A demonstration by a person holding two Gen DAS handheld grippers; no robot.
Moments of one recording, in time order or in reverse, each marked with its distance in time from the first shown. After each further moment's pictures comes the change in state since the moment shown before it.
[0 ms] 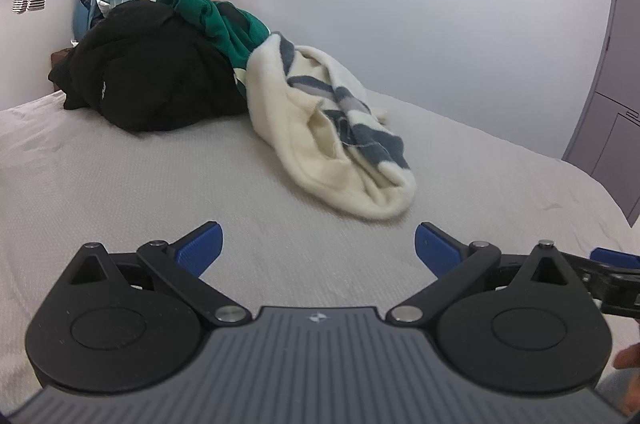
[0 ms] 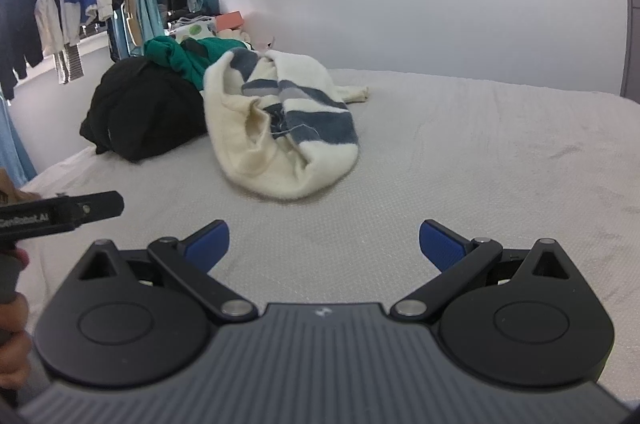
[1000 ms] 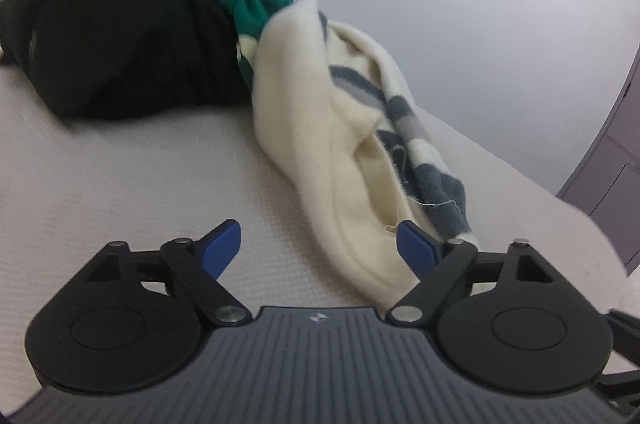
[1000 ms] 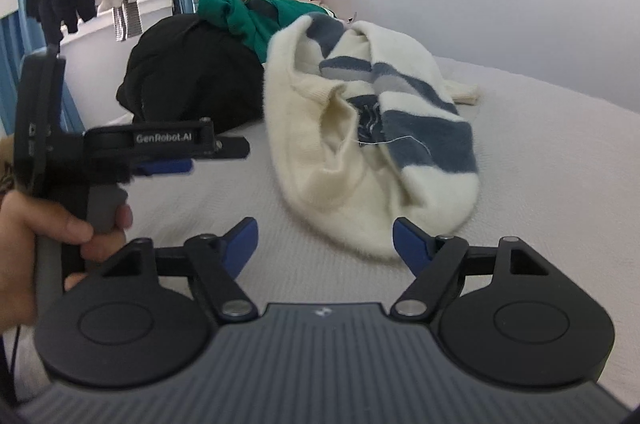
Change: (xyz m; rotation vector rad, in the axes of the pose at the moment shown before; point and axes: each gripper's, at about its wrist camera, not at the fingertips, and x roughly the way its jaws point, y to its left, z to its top) left arm 0.227 0.091 0.060 -0.177 0.069 -0.106; right arm 0.162 0.050 0.038 -0.129 0.068 0.217
